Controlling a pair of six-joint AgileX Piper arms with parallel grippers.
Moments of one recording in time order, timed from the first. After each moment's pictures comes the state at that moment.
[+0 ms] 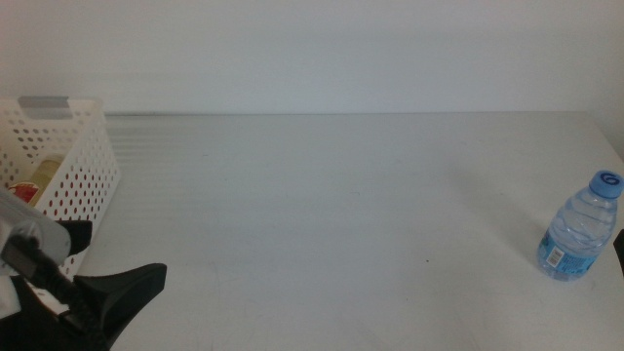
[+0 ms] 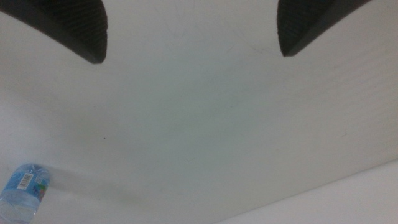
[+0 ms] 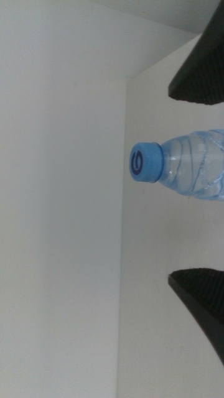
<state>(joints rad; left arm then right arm) -0.58 0.58 -0.60 -0.02 0.56 0.01 0.01 0.63 -0.02 -0.08 -0.50 0.09</state>
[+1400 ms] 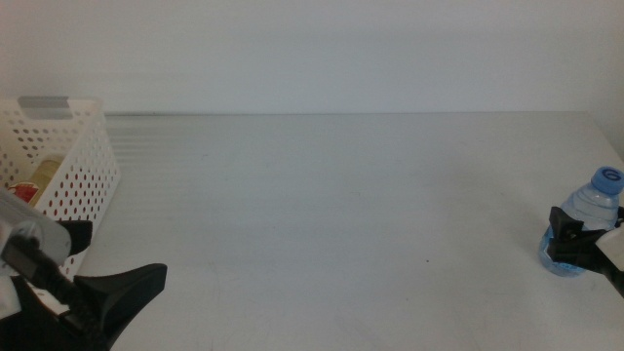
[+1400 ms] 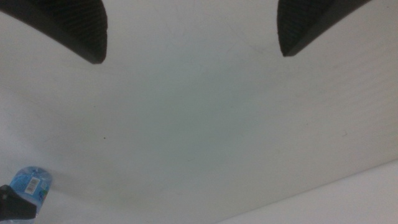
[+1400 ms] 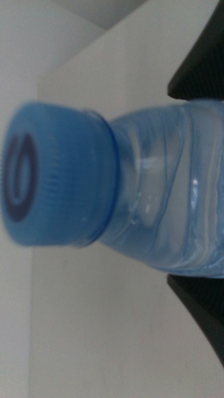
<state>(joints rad) -0.58 0.58 -0.60 -0.02 0.56 0.01 0.01 1.65 -0.28 0.08 -0.98 -0.04</state>
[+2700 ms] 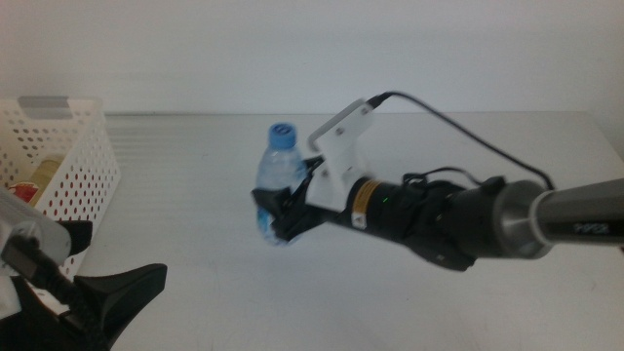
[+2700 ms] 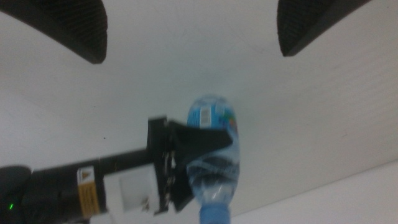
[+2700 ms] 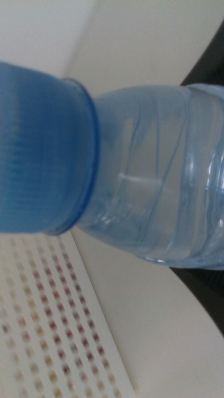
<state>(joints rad) -0.58 0.58 -0.60 -0.02 0.56 0.01 0.64 1.95 -1.08 -0.50 -0.57 0.41</state>
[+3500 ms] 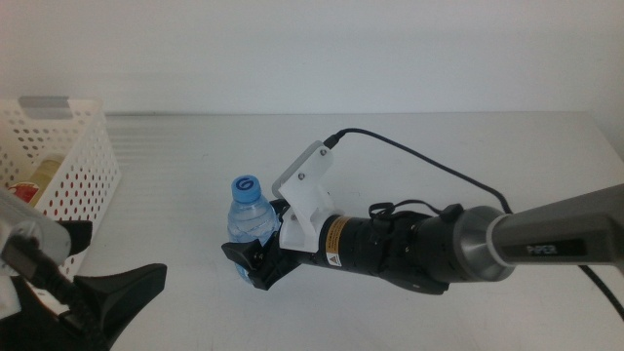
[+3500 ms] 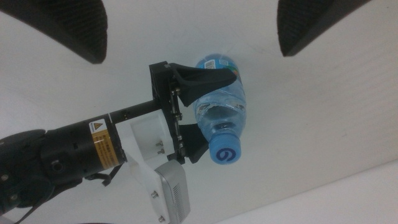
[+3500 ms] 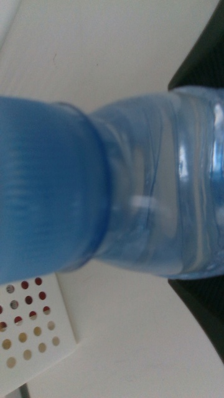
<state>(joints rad) -0.58 0.58 -0.60 -0.02 0.56 0.01 0.72 2.04 -1.09 -0.58 -0.59 0.44</state>
